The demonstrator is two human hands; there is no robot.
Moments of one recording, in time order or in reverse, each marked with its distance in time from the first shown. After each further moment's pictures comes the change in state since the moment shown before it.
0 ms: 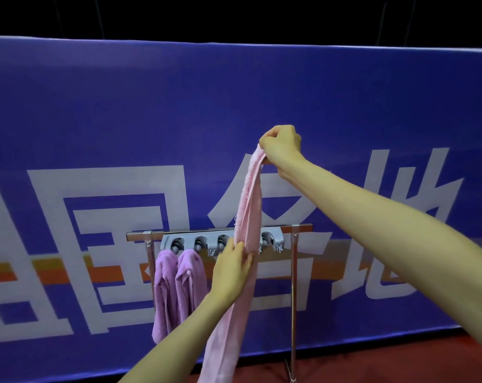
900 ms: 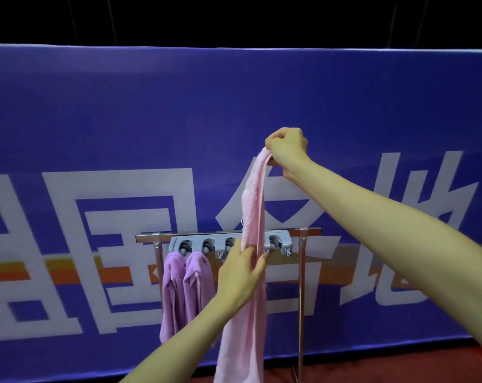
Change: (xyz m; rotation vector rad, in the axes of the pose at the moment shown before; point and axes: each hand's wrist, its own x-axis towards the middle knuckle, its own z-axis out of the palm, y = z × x) left_hand -0.008 0.009 -0.014 -0.005 0.011 -0.014; right_hand 0.001 -0.003 0.006 0.086 -0.015 0.047
